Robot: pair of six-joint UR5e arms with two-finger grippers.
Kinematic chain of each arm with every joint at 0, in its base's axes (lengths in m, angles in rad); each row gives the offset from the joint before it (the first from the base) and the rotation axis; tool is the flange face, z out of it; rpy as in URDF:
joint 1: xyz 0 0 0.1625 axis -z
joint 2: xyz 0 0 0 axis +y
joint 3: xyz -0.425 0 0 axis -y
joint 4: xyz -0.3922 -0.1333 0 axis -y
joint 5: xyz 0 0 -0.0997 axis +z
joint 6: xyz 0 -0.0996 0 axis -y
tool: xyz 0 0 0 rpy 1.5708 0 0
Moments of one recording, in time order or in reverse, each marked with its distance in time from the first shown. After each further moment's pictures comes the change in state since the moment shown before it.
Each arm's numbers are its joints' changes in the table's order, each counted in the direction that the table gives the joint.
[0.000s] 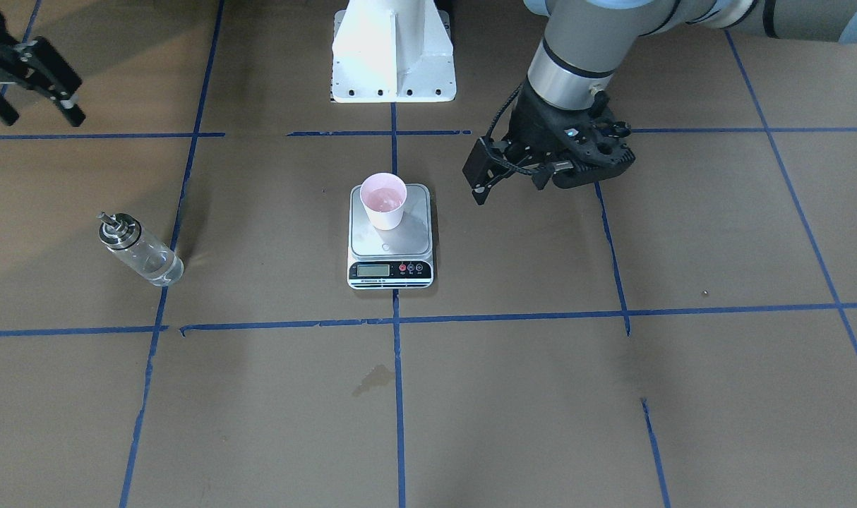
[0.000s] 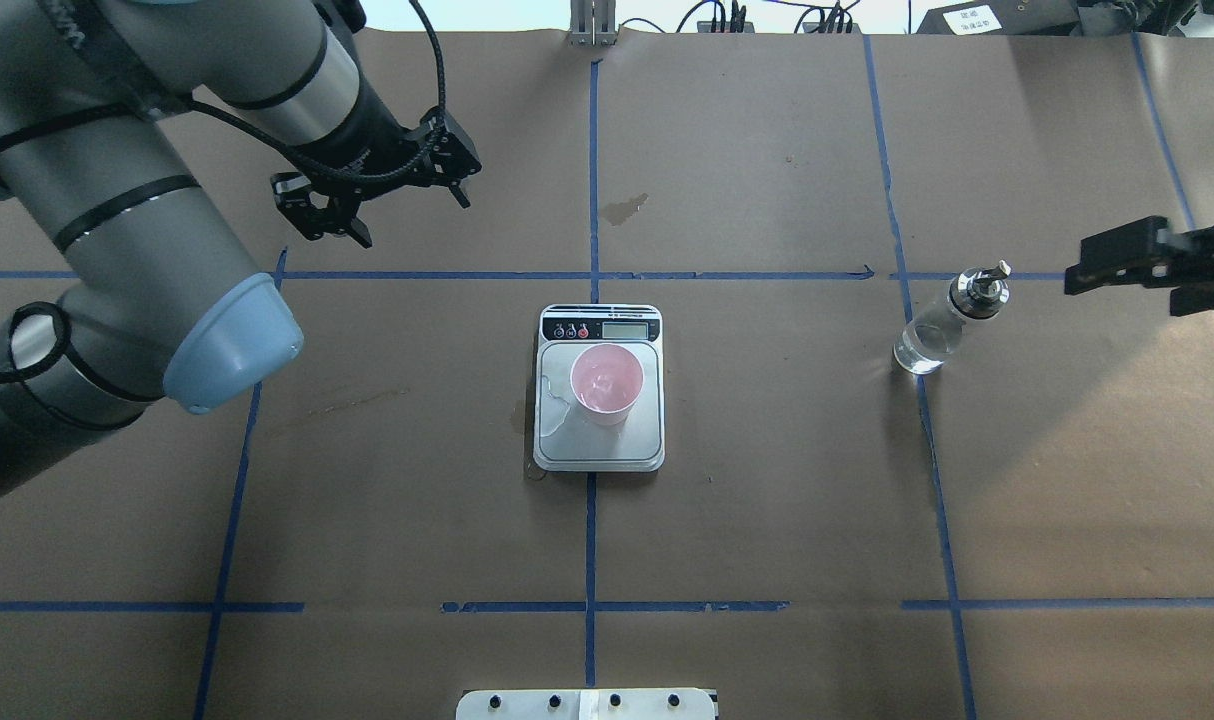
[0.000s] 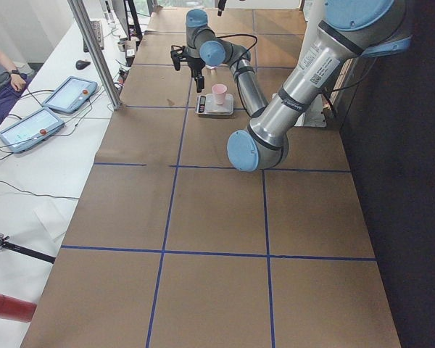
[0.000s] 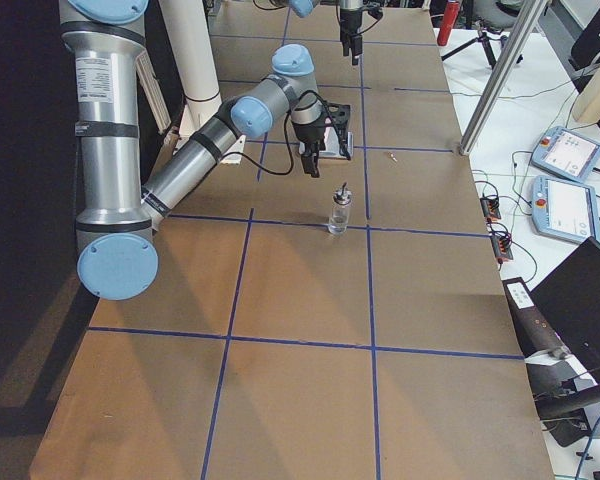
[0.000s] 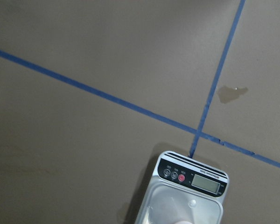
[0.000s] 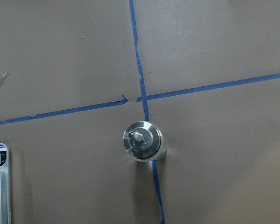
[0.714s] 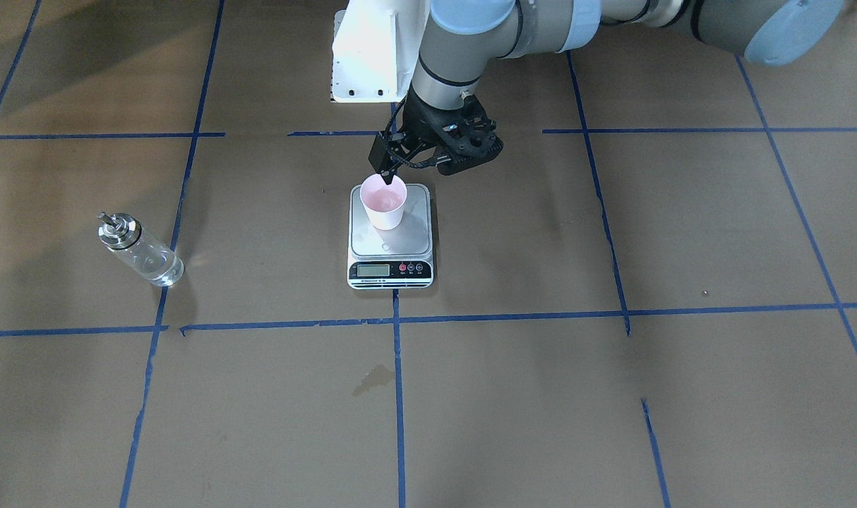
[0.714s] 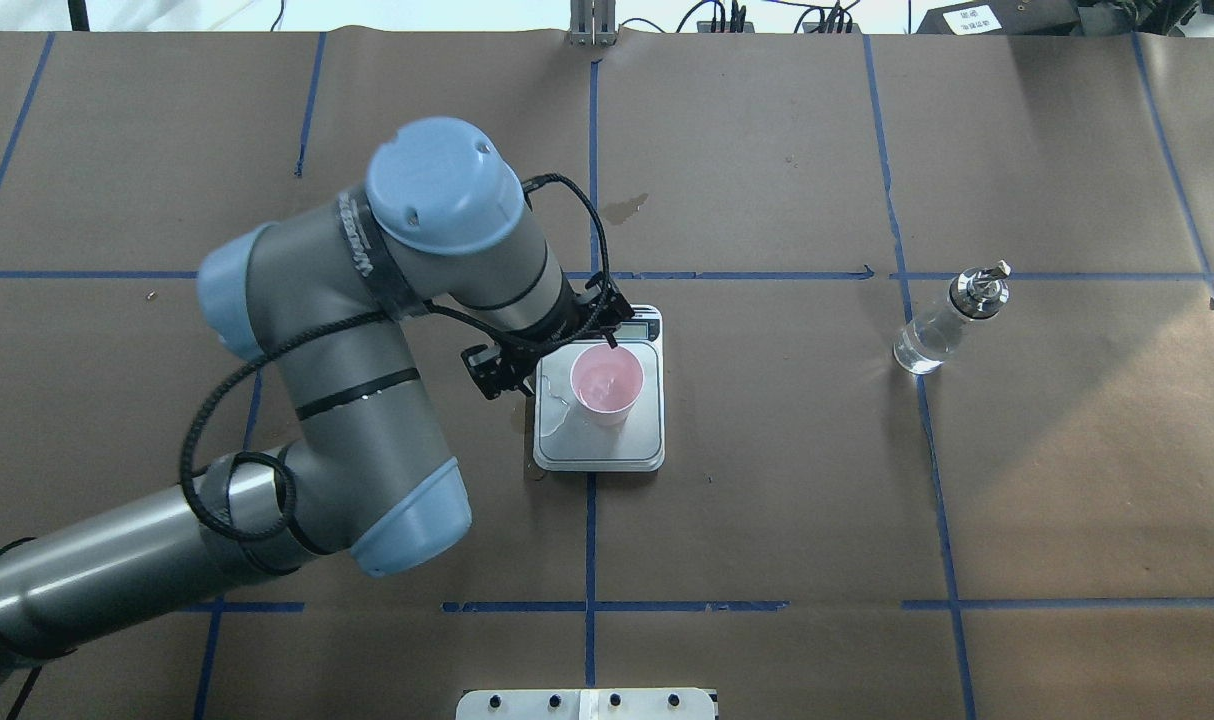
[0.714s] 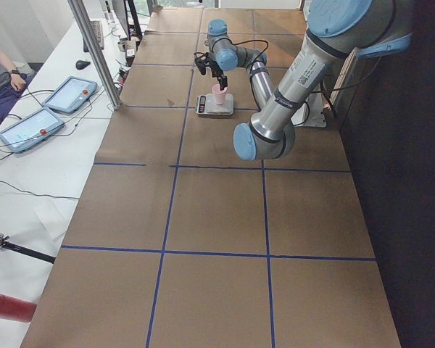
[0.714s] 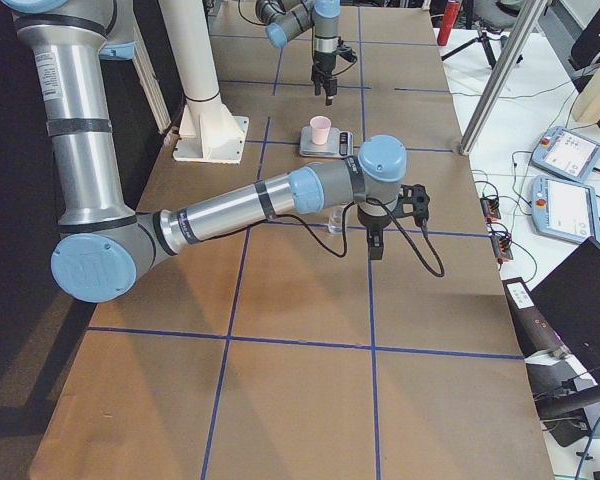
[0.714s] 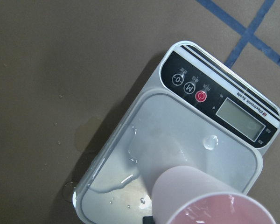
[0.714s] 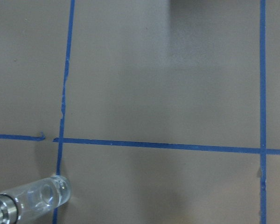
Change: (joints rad) left arm -0.218 0.101 0.097 -0.102 -0.058 -0.331; right arm -0.550 -0.105 -0.506 -0.032 -0.462 -0.793
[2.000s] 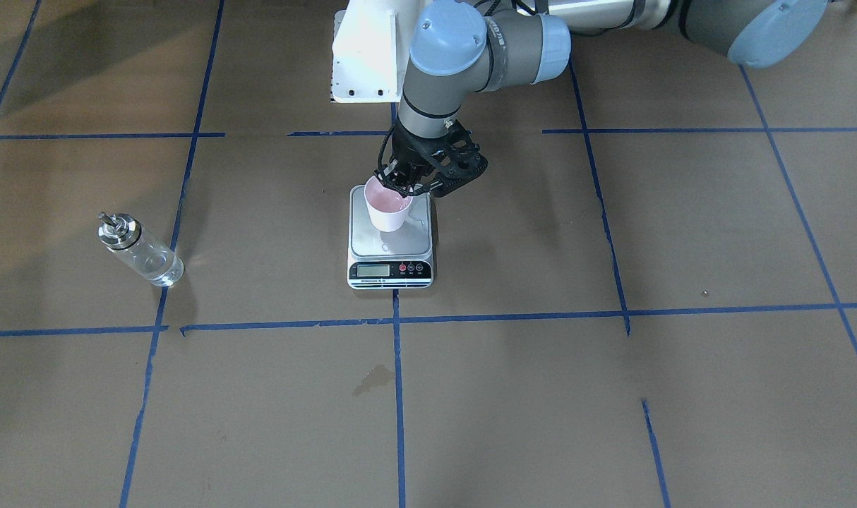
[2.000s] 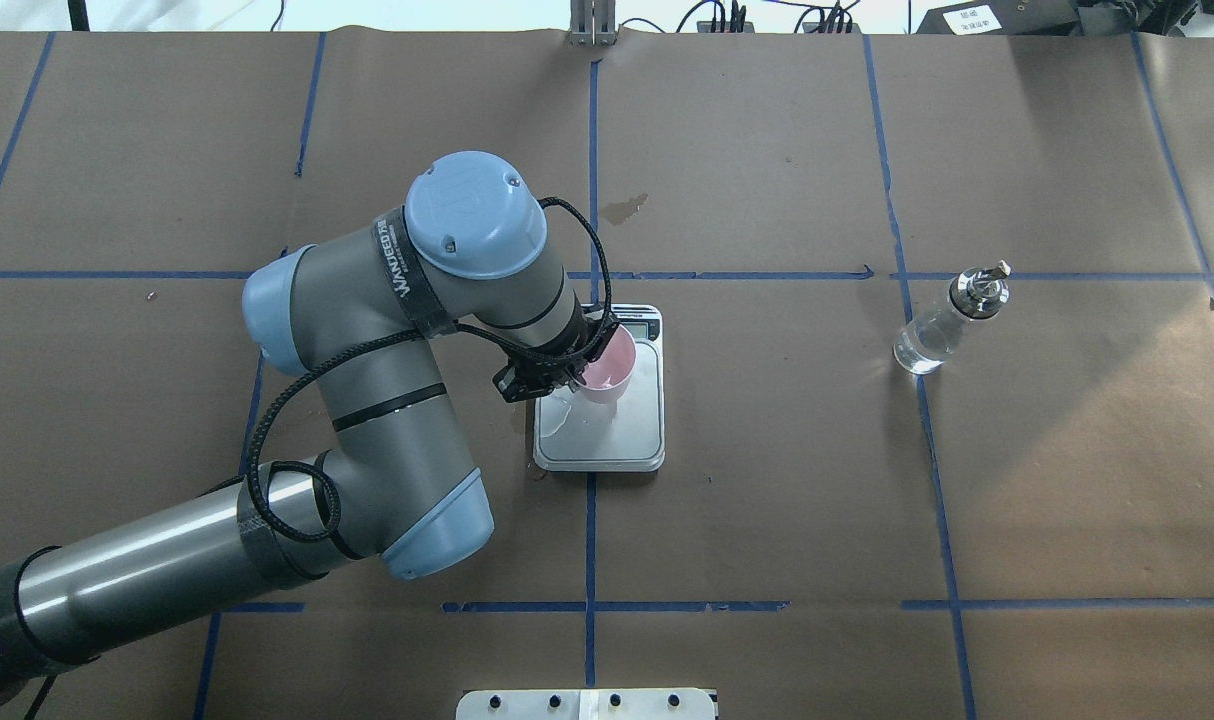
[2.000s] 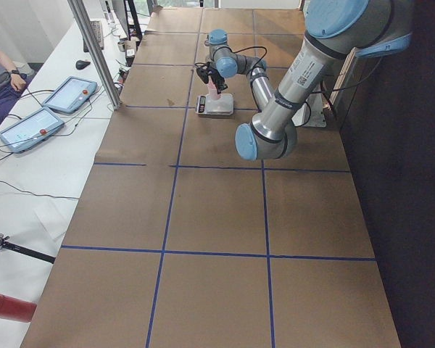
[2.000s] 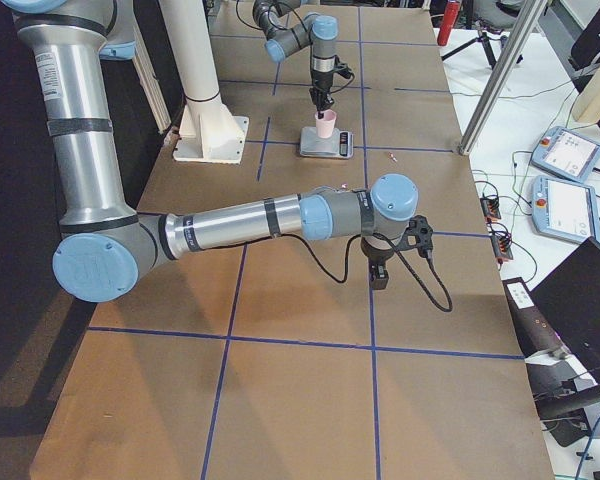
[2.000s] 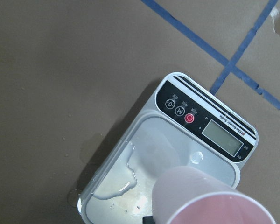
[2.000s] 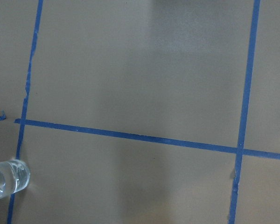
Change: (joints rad) left arm -0.107 0.013 0.163 -0.120 -0.077 -0.177; right arm -0.025 -0.035 -0.228 0.018 0.001 -0.257
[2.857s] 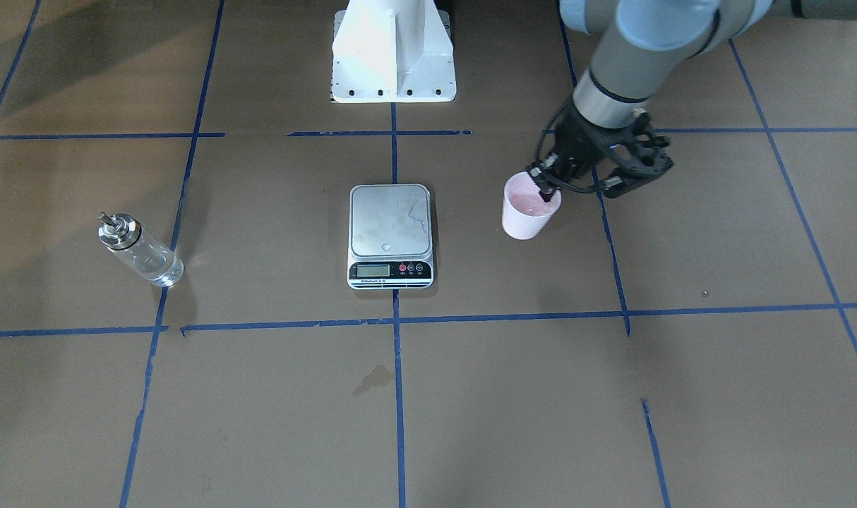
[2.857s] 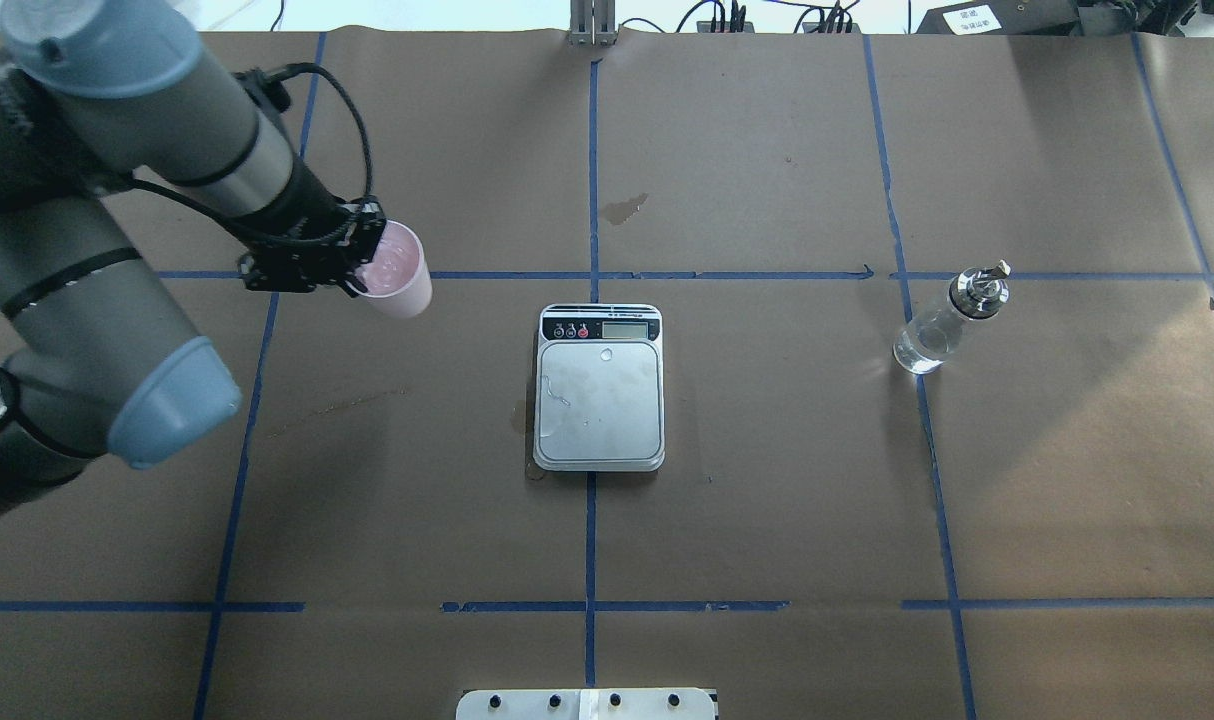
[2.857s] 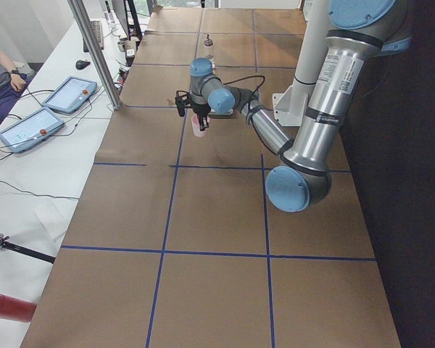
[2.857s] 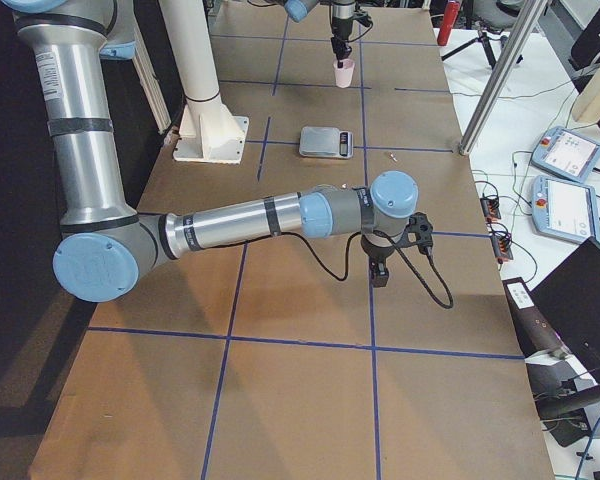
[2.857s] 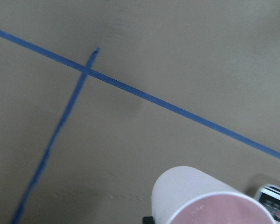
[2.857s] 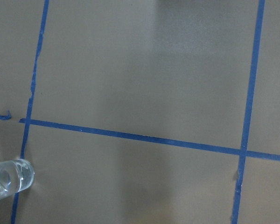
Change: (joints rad) left arm 0.221 -0.182 -0.262 0.204 0.123 0.273; right arm 0.000 0.000 0.010 -0.003 -0.003 -0.010
